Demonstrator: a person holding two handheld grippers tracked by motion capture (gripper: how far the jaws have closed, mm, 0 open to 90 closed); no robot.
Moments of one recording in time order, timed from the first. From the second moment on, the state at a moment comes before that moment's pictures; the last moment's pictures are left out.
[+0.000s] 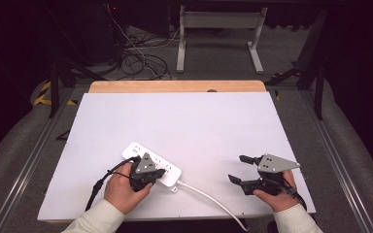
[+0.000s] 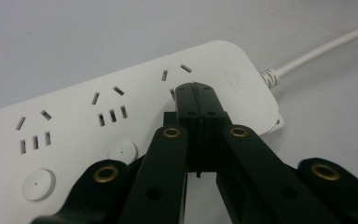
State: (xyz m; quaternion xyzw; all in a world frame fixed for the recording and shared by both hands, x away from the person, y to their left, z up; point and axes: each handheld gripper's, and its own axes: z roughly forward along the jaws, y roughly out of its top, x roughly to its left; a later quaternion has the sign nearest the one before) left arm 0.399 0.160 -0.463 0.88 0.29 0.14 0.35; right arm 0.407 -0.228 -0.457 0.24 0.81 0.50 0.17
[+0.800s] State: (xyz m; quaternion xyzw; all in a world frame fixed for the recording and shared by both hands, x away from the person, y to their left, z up) left arm 0.387 0.169 -0.434 0.85 0.27 0.14 0.44; right arm 0.407 -0.230 -0.456 0.24 0.81 0.51 0.17
